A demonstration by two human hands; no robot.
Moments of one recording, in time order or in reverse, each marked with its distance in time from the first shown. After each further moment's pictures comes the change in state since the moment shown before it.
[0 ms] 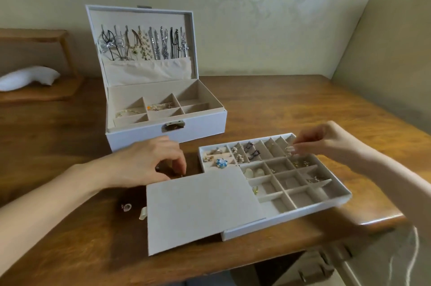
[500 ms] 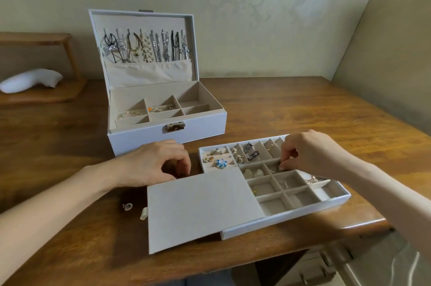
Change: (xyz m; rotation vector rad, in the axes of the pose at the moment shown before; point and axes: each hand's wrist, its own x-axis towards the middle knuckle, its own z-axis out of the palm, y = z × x) left_hand 0.008 0.001 0.008 -0.122 0.019 -0.007; right_hand 0.004 -0.012 0.025 -0.733 -0.031 -0.091
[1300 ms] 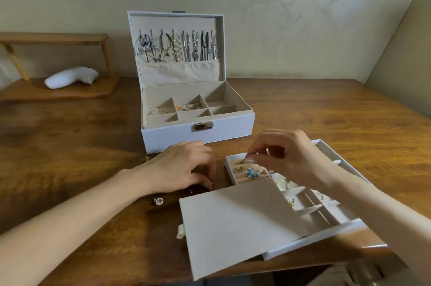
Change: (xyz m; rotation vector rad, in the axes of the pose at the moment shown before) left_hand -0.011 0.014 0.005 0.163 0.085 0.047; right_hand 0.014 -0.079 0.008 0.619 0.194 -0.444
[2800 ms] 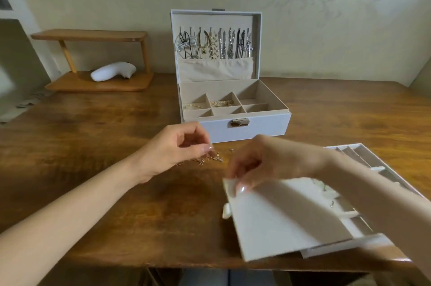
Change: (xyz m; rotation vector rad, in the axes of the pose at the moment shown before) left_hand -0.065 -0.011 -0.033 -0.760 0.319 -0.287; right_hand 0.055 -0.053 0.038 0.302 -0.705 0.059
